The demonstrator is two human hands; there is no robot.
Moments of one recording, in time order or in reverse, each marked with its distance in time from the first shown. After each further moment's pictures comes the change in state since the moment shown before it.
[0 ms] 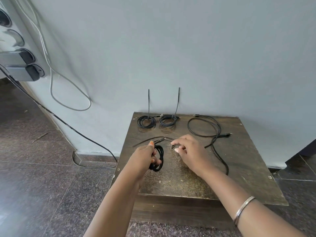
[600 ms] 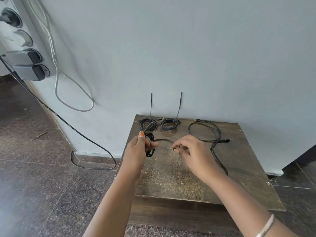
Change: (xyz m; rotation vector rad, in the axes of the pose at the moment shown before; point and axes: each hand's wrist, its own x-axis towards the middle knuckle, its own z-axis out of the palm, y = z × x) left_hand 0.002 0.008 -0.014 -0.122 0.206 0.238; right_hand -0.015 -0.039 -0.029 0.000 0.066 -0.089
